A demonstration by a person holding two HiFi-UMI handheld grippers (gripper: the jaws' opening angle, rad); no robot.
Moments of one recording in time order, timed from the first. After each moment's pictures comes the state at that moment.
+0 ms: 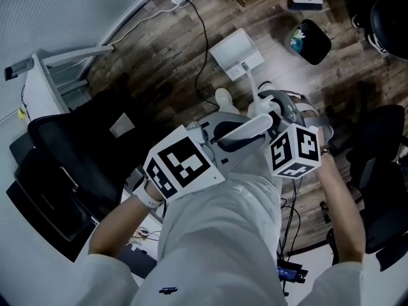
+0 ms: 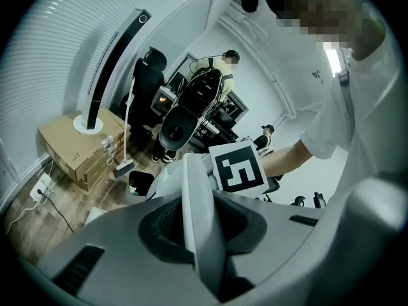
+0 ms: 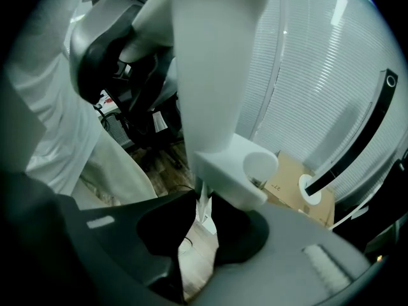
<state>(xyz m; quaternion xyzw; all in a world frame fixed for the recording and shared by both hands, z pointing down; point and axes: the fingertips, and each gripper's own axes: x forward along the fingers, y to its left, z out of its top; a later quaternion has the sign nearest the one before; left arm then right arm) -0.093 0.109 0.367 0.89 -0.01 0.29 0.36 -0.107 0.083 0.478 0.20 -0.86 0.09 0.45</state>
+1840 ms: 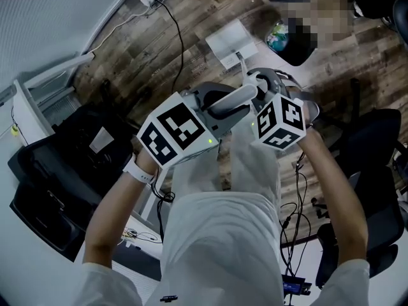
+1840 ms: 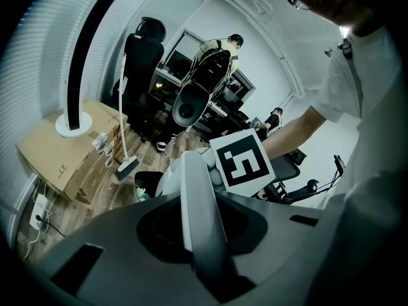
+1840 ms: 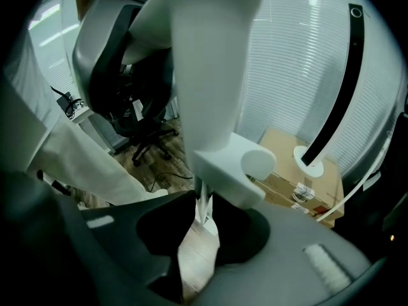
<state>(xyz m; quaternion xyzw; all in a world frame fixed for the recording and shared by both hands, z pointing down) 0.028 0.026 0.495 0.87 0.01 0.37 0.31 0.016 0.008 0.601 0.22 -0.86 0.15 0.44</state>
